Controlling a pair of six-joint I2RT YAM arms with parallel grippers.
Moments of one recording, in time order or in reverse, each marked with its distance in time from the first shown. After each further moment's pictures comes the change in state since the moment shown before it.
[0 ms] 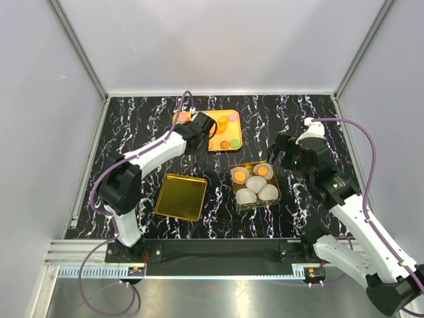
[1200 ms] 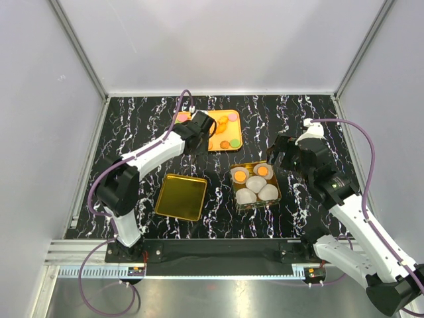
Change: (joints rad) left arm 0.000 -0.021 0.000 0.005 0.010 0.003; right arm 0.000 0.000 -0.013 0.002 0.000 0.000
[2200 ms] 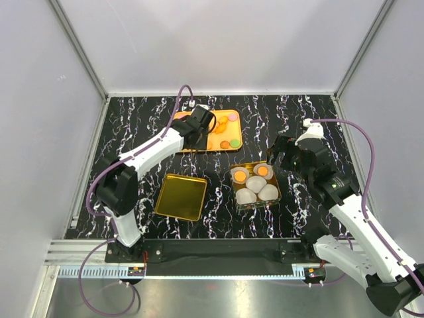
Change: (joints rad) left arm 0.008 0.003 0.070 -0.028 -0.008 0.029; right arm 0.000 0.000 -0.003 0.000 0.000 -0.001
